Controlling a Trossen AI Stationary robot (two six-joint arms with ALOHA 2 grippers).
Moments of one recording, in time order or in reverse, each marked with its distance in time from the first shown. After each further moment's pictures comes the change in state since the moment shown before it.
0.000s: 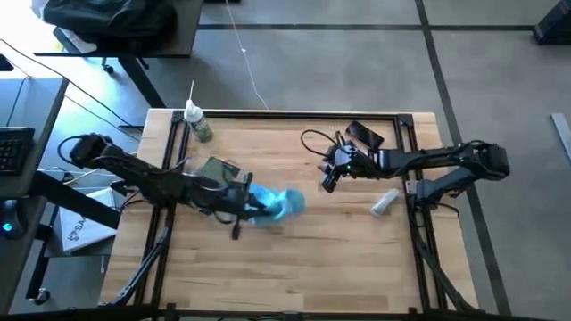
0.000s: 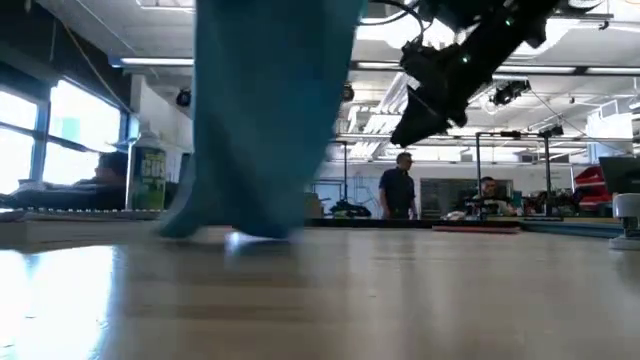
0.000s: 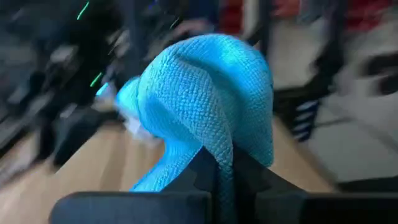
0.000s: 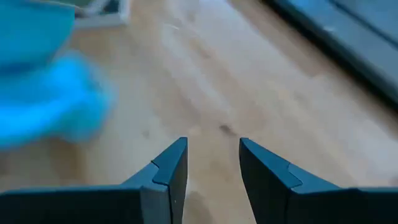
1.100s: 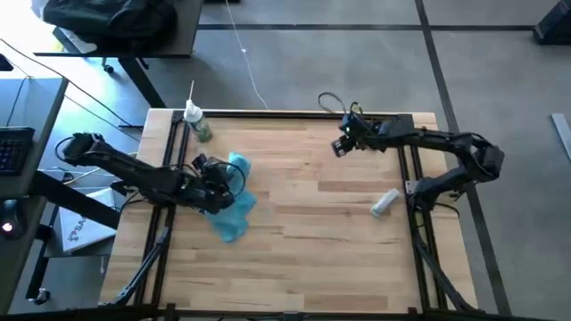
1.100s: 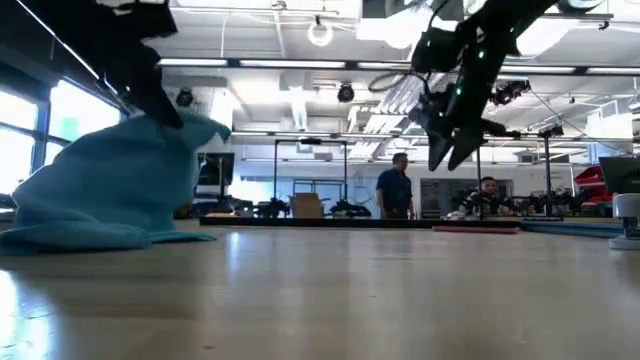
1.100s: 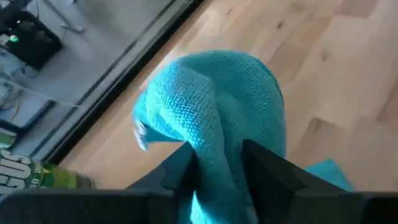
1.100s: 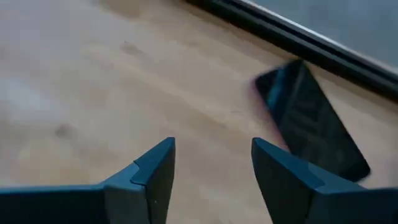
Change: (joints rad) left arm -0.014 -0.031 0.001 -1.048 -0.701 -0.660; right arm -0.425 0.090 0.092 -0.307 -0.041 0.318
